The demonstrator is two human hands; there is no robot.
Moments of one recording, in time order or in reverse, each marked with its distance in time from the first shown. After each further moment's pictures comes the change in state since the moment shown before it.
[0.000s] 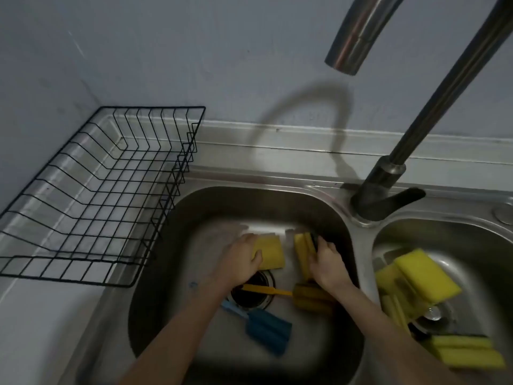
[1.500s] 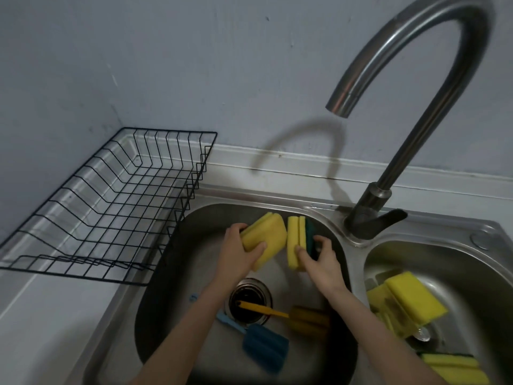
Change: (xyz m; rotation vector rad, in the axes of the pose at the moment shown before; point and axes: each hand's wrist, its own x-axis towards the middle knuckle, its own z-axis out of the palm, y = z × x) left_hand -0.023 0.031 -0.039 -0.498 0.426 -0.084; right_hand -0.022 -0.028 -0.022 0.458 0.146 -0.073
